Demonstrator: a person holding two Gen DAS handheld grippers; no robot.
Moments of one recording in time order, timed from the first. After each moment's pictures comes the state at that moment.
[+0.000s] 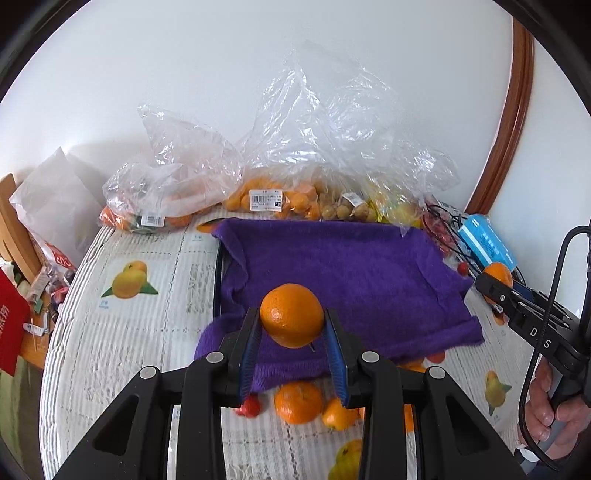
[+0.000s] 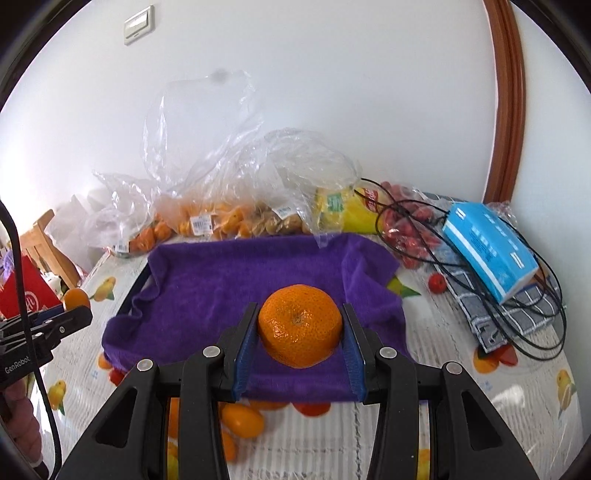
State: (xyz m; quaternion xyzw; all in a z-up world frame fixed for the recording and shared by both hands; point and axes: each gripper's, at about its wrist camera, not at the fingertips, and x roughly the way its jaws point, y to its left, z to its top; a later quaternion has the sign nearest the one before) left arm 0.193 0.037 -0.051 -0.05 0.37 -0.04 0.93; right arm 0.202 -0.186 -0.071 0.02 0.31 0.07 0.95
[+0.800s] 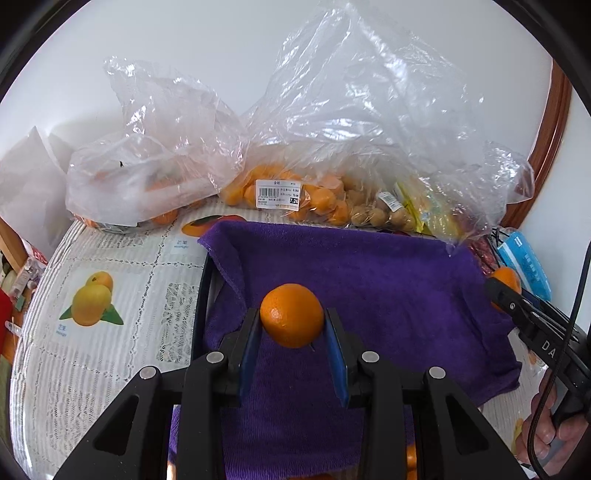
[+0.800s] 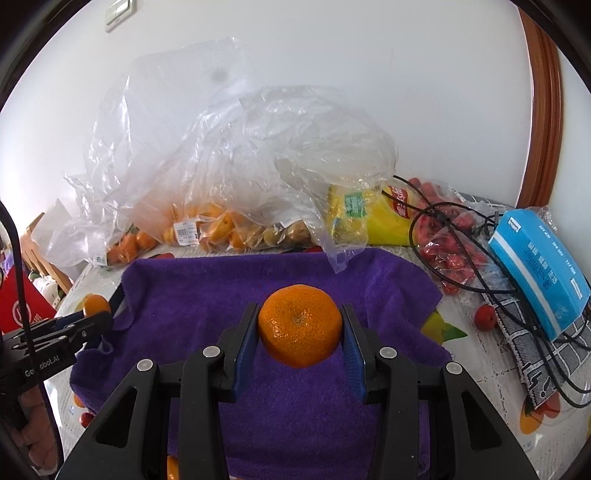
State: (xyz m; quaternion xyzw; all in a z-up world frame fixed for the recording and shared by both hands) left arm 0.279 0.040 -0.102 -0.07 0.39 -0.02 0.92; right arm 0.286 -0.179 -0.104 0.03 0.32 0.08 0.94
